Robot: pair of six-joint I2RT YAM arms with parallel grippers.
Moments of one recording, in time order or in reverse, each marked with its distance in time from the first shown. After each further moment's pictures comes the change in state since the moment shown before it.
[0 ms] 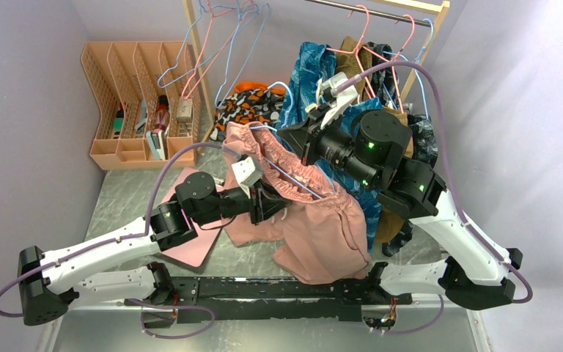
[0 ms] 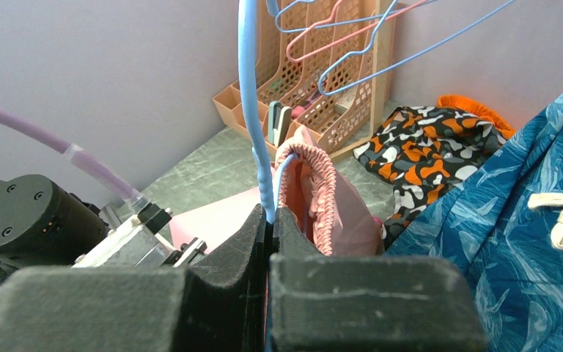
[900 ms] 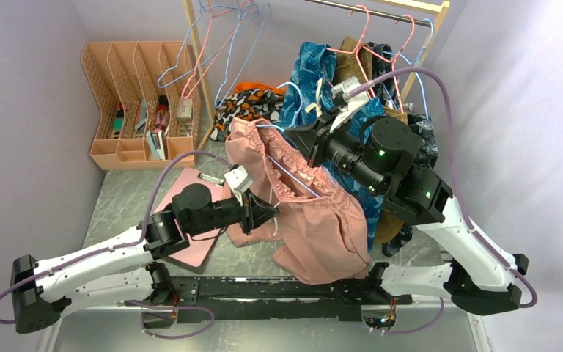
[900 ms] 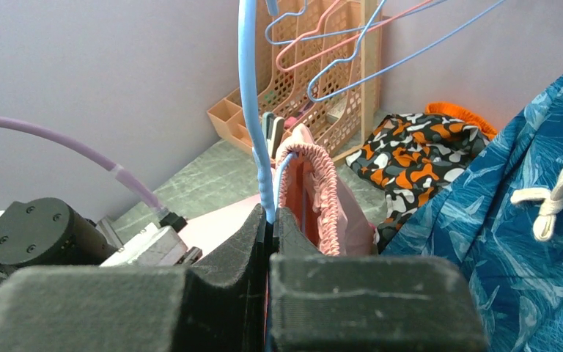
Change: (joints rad) left arm -0.001 -0.106 -0.120 -0.074 -0.055 -0.110; right arm 0.000 -0.059 -0.066 0.042 0.034 0.000
